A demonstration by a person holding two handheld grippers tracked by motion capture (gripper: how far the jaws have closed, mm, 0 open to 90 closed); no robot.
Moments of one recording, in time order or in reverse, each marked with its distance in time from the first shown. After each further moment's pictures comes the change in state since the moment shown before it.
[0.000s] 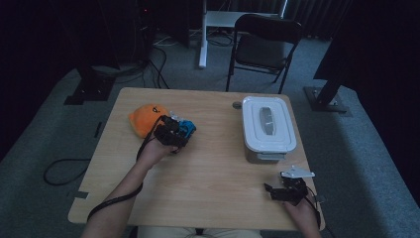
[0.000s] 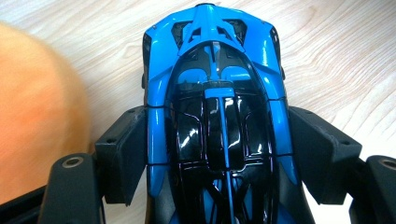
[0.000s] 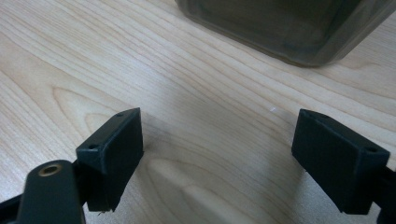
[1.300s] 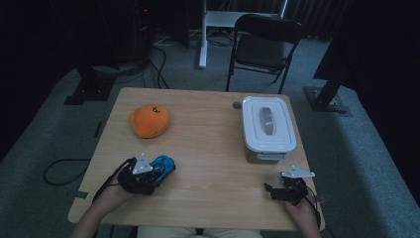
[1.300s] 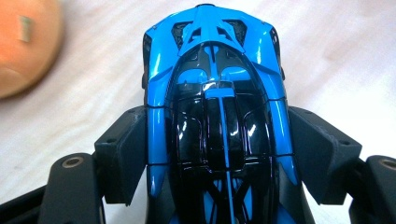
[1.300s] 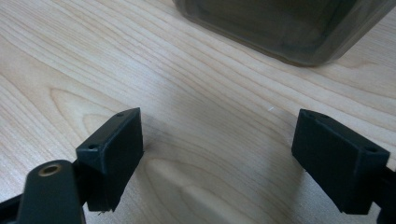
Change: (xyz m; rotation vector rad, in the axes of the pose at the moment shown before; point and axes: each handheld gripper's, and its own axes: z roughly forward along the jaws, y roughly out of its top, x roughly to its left) left arm -0.021 -0.151 -0.085 -0.088 -0.088 0.261; right arm 0.000 0.000 0.000 -0.001 -0.006 0.003
